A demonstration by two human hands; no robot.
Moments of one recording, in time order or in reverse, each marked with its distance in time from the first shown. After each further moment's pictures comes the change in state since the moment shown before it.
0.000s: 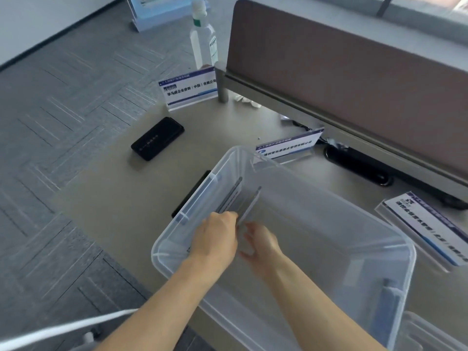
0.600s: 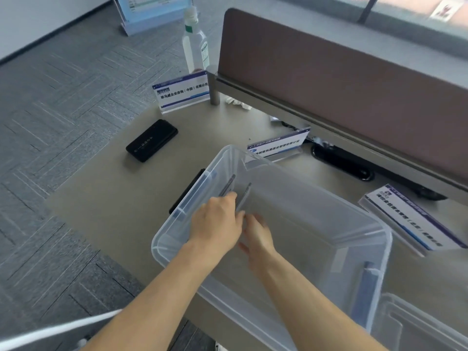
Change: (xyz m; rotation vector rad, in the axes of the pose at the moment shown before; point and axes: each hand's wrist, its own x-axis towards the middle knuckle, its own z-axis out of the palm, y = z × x) left_hand -0.009 0.021 -0.035 -0.060 0.092 0.074; right_hand -0.022 0.005 -0.002 -0.148 0.025 -0.200
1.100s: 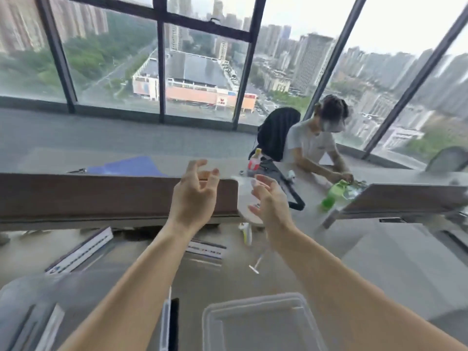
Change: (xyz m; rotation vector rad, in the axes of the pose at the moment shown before) left_hand -0.101 0.400 -0.124 -0.868 -0.070 0.562; right_hand -0.296 -0.168 -0.370 0.249 0.591 -0.814
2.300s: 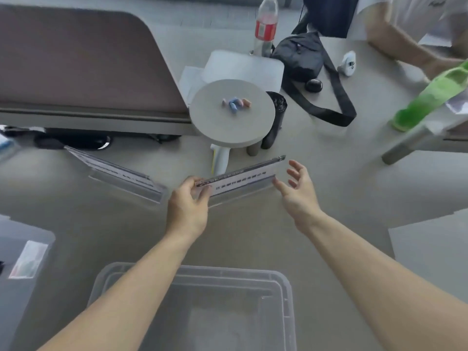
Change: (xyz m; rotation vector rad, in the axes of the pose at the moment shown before) left_hand 0.005 -0.312 0.362 0.286 0.140 -0.409; right_hand 0.275 0.390 -0.235 -0.291 -0.169 0.220
